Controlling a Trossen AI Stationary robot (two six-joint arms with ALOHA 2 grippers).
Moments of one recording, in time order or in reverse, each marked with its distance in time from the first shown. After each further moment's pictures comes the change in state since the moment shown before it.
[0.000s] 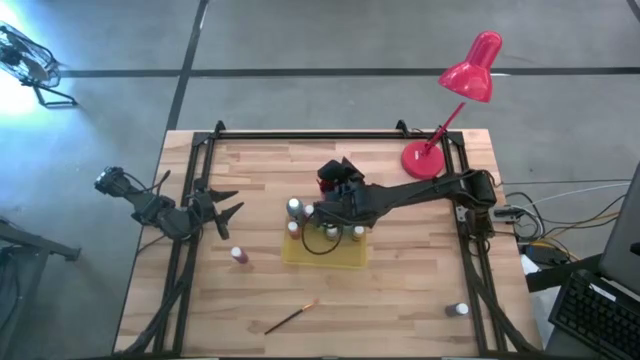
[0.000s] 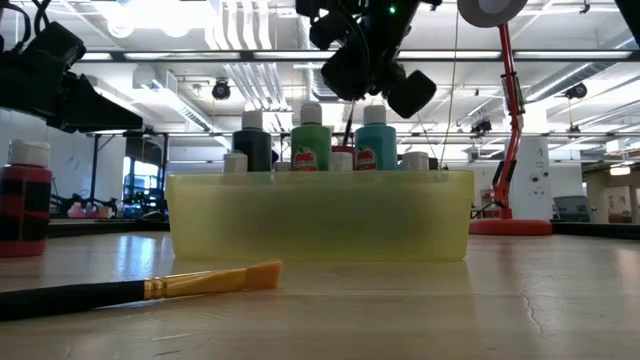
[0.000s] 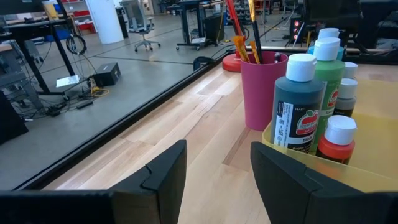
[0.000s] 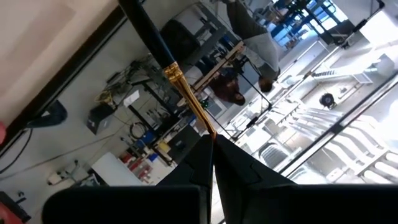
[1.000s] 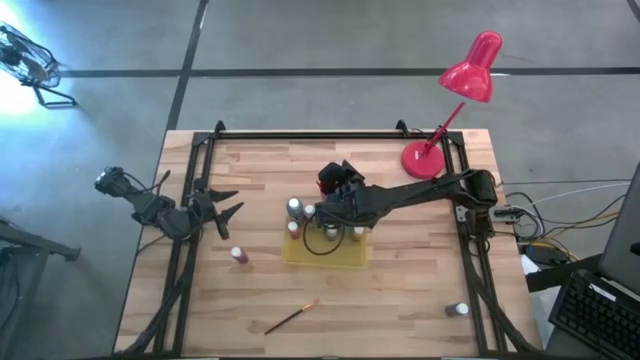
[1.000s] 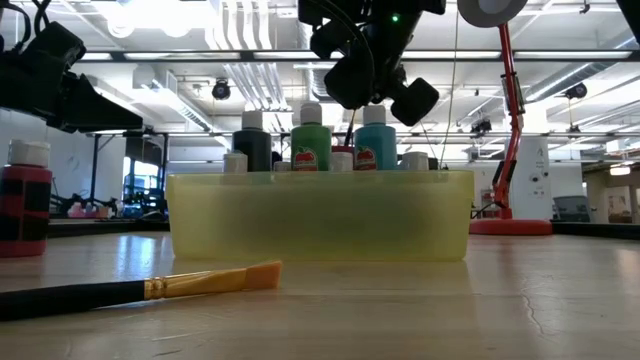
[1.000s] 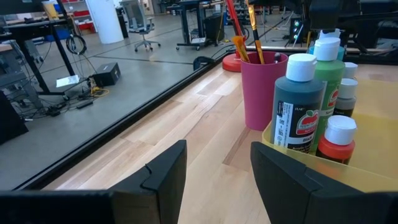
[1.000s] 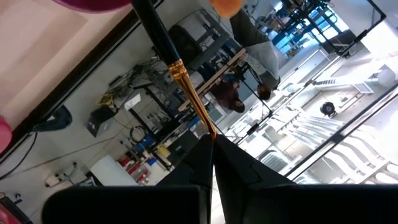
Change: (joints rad) left arm 0.000 0.000 0.000 0.000 0.000 0.000; right arm 0.000 -0.002 -0.058 0.053 -0.033 -0.034
